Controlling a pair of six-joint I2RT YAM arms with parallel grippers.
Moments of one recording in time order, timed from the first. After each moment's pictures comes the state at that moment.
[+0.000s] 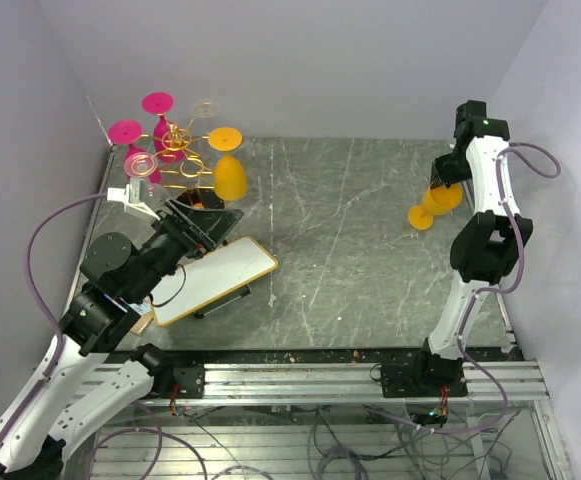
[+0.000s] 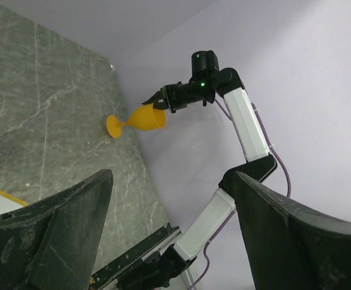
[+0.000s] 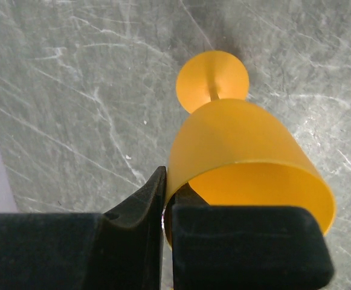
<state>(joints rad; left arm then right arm) -0.61 0.62 0.93 -0.21 0.02 -1.00 -0.15 2.06 2.11 -1.28 0.16 1.16</state>
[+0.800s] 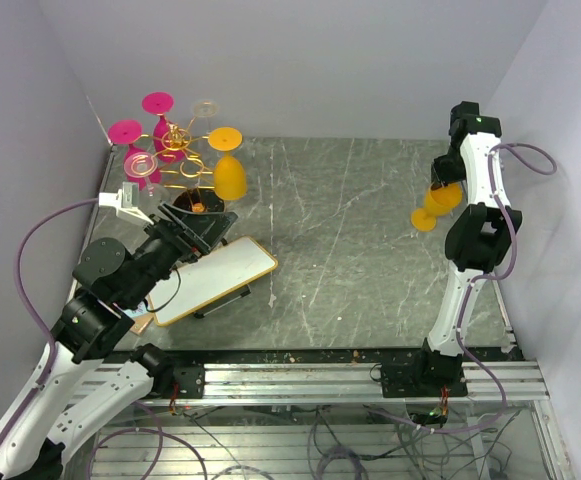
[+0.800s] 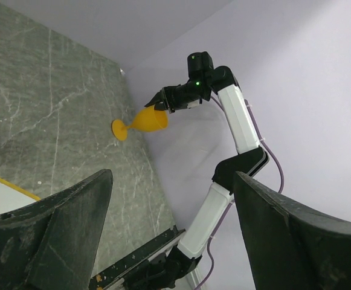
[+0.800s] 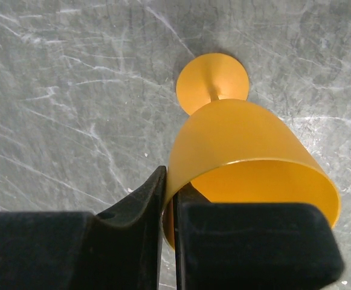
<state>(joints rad) -0.61 0.58 0.94 -0.28 -0.02 -0.98 -0.15 2.24 2.30 -1.35 0.23 1.21</state>
